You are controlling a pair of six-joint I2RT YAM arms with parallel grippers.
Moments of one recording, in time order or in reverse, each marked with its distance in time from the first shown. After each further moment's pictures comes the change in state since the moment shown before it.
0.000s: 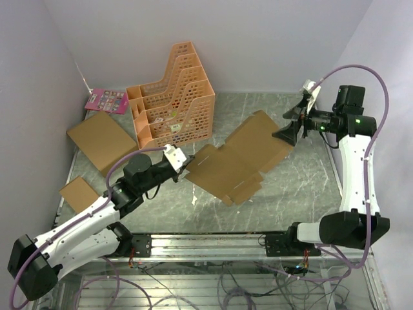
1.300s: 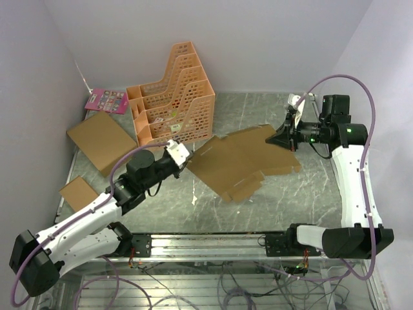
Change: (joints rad) left arm -0.004 0.049 0.056 -0.032 -0.047 0.026; right arm 0.149 -0.068 -0.080 -0.095 0.021 -0.090
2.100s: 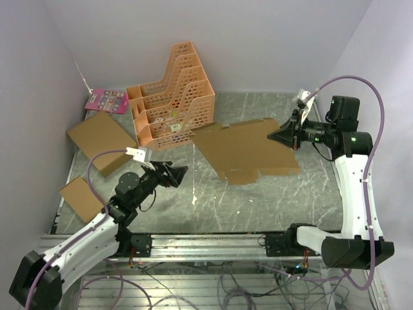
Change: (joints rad) left arm 0.143 -0.224 -0.401 0.232 -0.140 -0.809; right arm -0.029 -0.093 -0.058 0.179 -0.020 0.275
